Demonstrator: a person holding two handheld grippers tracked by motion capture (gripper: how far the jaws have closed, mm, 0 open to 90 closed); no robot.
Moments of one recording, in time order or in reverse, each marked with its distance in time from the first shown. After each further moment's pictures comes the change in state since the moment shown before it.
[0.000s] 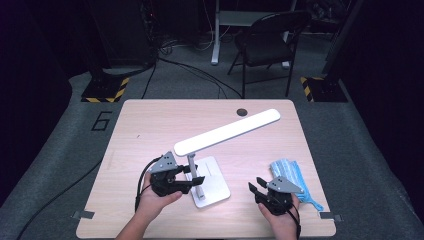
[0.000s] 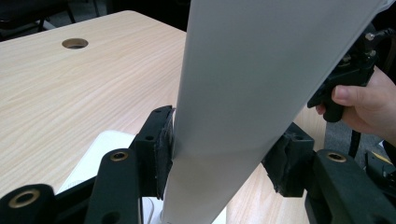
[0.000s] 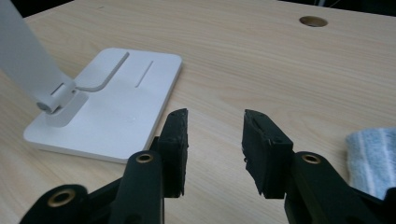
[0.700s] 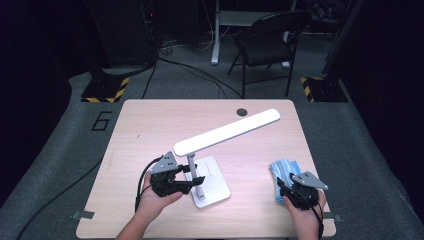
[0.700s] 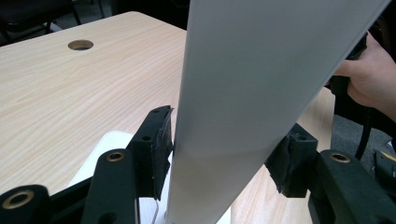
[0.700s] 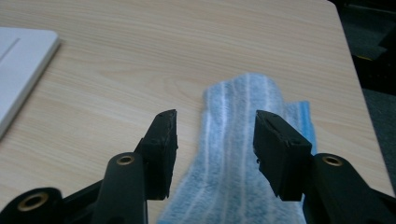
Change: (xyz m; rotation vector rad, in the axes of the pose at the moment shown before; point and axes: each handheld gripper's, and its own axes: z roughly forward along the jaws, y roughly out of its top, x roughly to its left) left arm -0.001 0.000 0.000 0.000 0.024 0.014; right arm -0.062 -0.009 -0.025 0.079 -0.281 0.036
